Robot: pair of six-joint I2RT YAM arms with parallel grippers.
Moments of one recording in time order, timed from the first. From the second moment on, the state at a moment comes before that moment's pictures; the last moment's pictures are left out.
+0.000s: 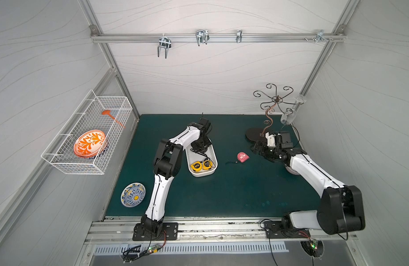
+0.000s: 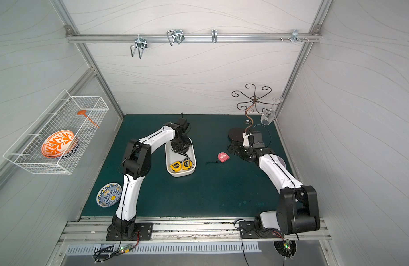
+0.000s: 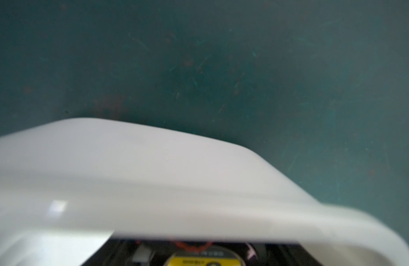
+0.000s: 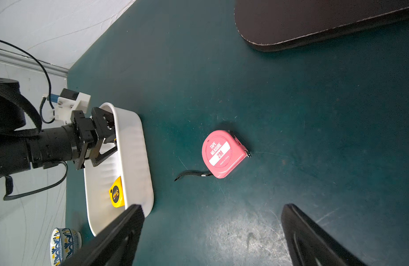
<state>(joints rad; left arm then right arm) -0.43 2.30 1.89 -0.94 -0.01 -0.92 0.18 1.35 0.91 -0.41 -0.36 0.48</state>
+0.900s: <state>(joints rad) -0.48 1.85 1.60 -0.88 -0.04 -1.01 0.37 1.36 0.89 -0.23 -0.49 0.48</state>
